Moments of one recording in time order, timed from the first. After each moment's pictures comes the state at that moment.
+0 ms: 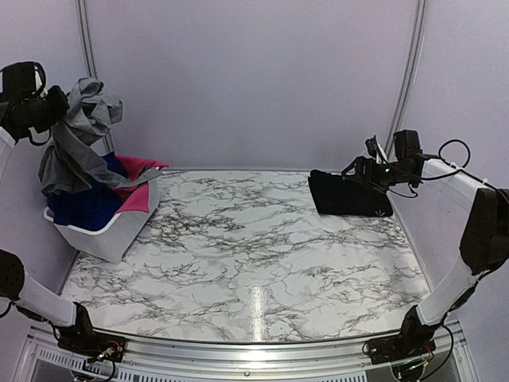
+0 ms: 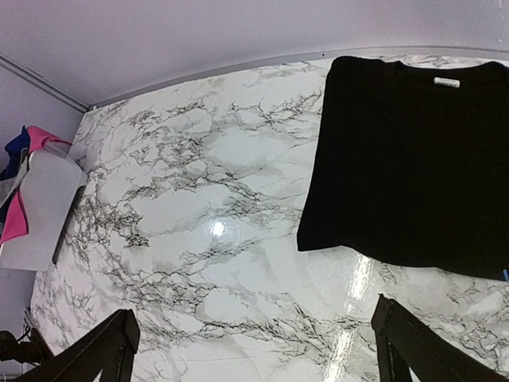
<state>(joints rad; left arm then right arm) 0.15 1.35 1.80 -0.79 -0.04 -0.41 0.02 1.58 1.30 -0.47 -0.55 0.19</state>
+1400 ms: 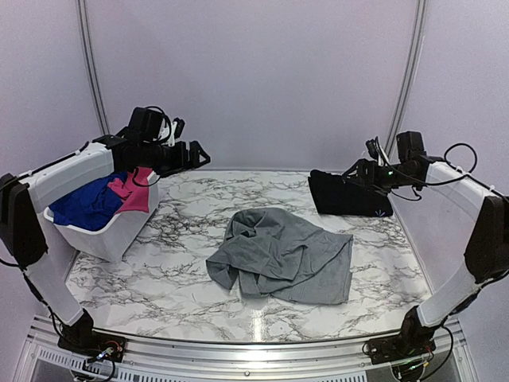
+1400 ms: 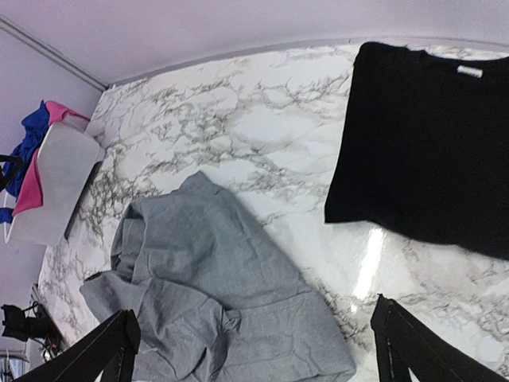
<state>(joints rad) -0.46 1.67 1.50 -0.42 0.23 -0.43 0.03 1.51 1.26 -0.50 -0.60 0.16</state>
